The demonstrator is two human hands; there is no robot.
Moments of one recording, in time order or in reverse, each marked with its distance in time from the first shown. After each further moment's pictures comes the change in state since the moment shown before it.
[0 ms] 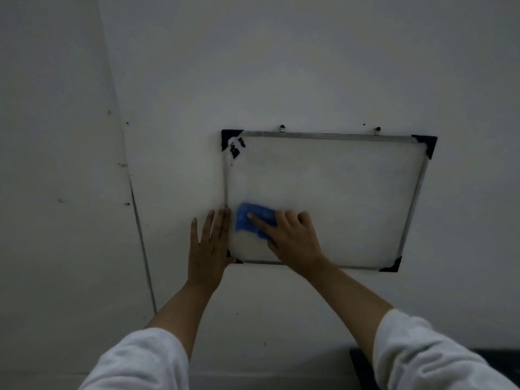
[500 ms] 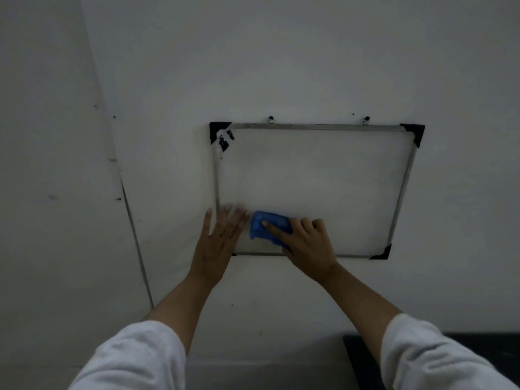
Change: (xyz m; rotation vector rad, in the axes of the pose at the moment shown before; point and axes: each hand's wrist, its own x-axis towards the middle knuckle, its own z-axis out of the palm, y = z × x) left_hand 0.003 0.019 -0.009 0.134 0.064 0.213; right_hand -0.056 0.023 0.006 0.055 -0.058 0.010
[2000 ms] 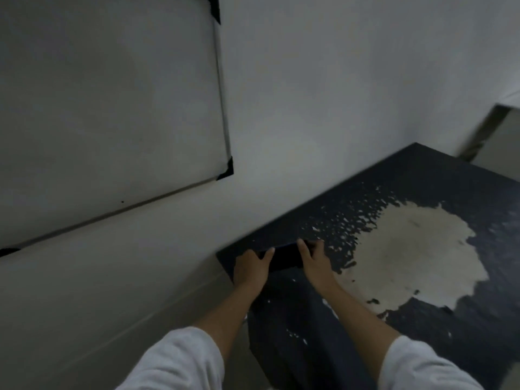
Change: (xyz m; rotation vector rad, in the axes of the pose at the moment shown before) left_hand -0.032 0.394 -0.034 -1.174 -1.056 -0.344; right_hand -0.339 0.041 -0.116 0.628 -0.303 1.844
